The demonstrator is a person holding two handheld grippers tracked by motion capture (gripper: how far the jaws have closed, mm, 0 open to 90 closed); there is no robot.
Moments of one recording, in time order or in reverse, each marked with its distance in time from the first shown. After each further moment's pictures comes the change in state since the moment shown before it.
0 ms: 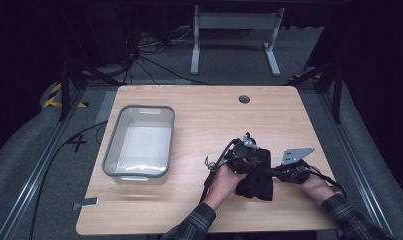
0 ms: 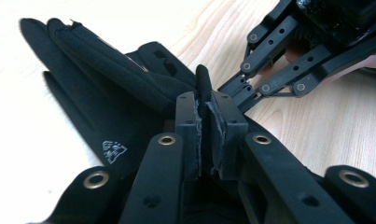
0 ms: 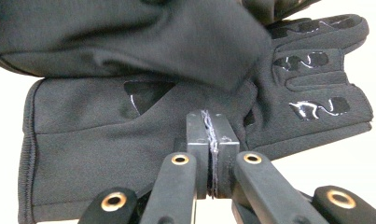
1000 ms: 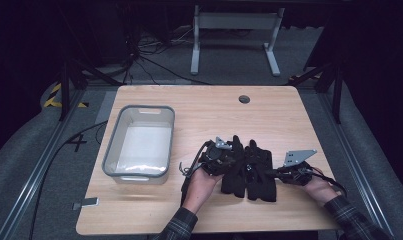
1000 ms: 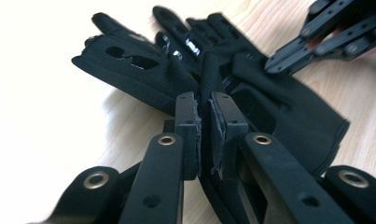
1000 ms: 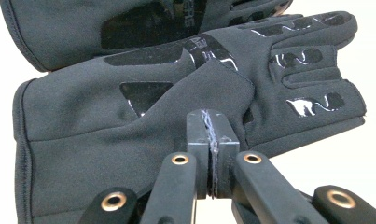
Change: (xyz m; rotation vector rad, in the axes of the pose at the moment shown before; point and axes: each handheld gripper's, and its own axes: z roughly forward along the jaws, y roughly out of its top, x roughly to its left) left arm 0.028 -0.036 -0.053 -0.033 0.099 -0.086; right arm 0.003 -0.003 -0.005 0.013 -0.015 -0.012
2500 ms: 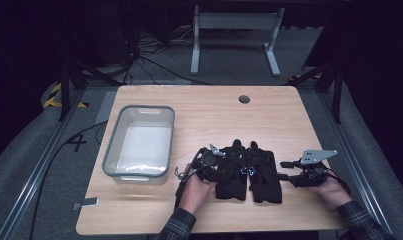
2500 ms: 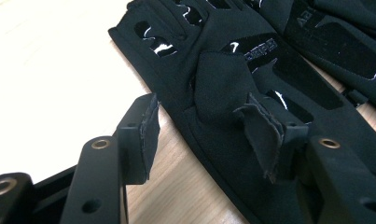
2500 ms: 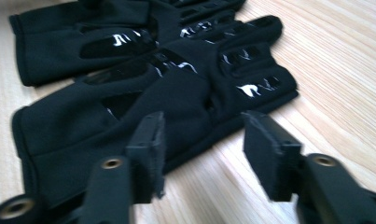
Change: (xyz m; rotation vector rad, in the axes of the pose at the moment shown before) left arm 0.015 -0.034 0.017 0.125 0.117 -0.014; right arm -0.007 -0.020 -0.034 -0.087 -0.056 0.098
